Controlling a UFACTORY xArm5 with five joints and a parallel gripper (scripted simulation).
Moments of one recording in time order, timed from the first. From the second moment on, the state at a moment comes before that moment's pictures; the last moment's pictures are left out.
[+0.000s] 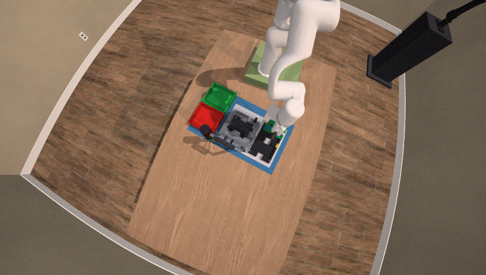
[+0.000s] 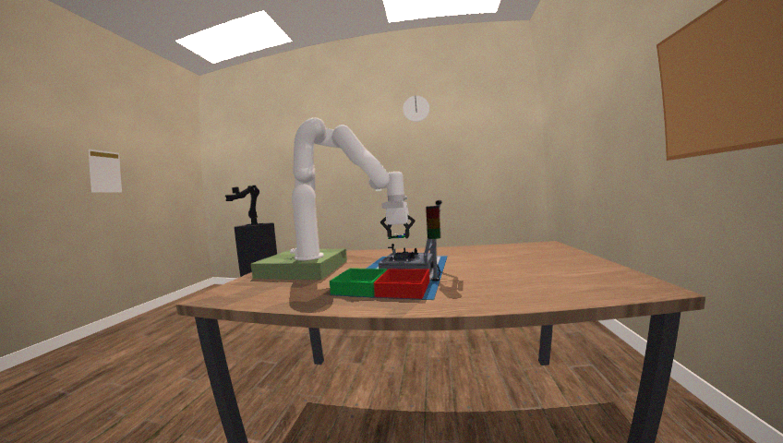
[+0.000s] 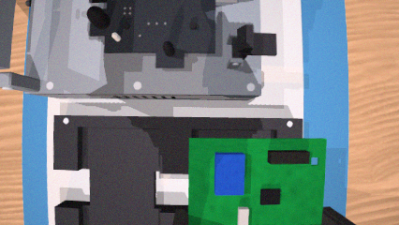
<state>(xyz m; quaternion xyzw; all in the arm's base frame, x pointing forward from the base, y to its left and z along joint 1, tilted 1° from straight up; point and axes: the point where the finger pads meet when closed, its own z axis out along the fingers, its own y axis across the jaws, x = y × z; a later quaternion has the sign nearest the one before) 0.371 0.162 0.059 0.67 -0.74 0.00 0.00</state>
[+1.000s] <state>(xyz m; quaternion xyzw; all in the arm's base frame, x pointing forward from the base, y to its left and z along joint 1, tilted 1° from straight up) 0.376 0.138 0.060 0.67 -0.74 0.00 0.00</state>
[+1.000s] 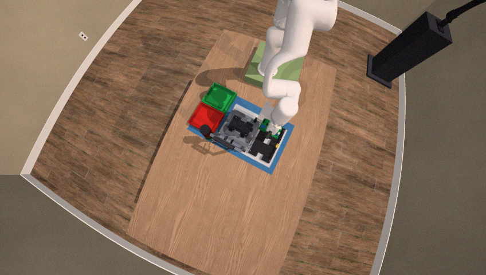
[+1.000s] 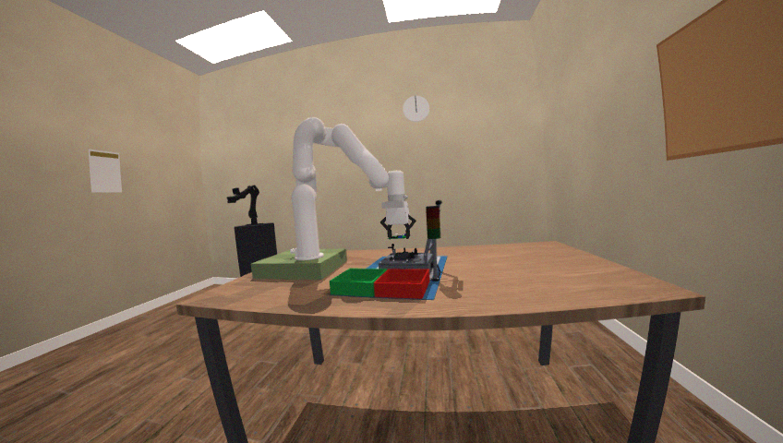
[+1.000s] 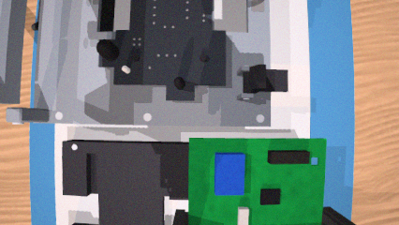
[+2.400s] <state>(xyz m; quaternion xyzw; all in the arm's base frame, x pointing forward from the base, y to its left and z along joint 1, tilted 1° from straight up) 0.402 0.022 0.066 0.67 -0.74 0.00 0.00</state>
